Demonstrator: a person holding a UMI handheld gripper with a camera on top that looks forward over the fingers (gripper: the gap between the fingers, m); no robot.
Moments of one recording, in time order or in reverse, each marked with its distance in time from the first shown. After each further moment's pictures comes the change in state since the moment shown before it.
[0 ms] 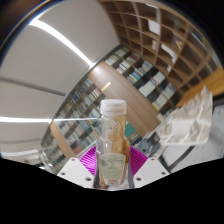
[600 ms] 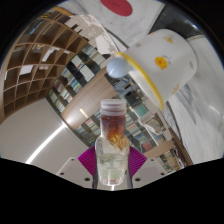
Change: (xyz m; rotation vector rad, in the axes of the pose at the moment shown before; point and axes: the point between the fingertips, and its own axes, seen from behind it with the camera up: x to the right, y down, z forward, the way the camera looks) arm 0.022 0.179 0.004 -0.008 -0.121 1.498
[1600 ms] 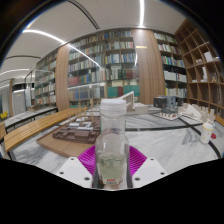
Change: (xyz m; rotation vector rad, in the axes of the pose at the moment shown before) arm 0.344 0.296 -0.073 -0.271 0.615 -2.083
